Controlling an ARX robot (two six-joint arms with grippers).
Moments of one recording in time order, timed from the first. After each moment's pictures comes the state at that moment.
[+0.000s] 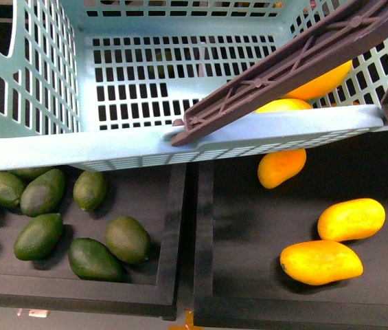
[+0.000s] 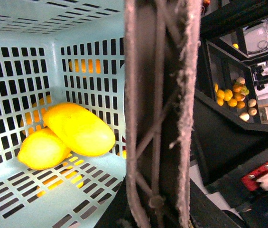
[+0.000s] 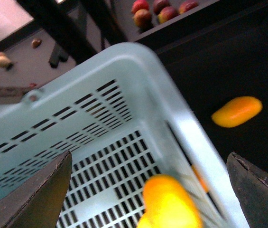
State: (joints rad) left arm -0.60 1.68 1.46 -0.28 0.28 -0.77; right arm 0.24 1.25 0.94 -0.06 0.29 0.54
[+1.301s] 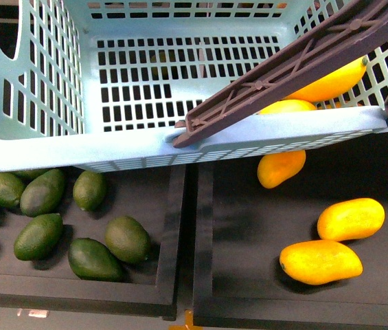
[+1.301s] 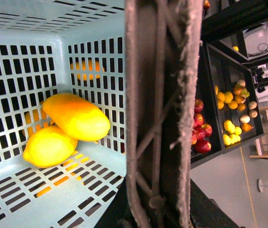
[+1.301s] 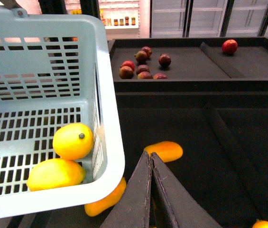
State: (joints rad) left arm -0.60 1.68 1.46 -0.28 0.28 -0.77; right arm 0.00 0.53 0.07 0.45 0.00 0.01
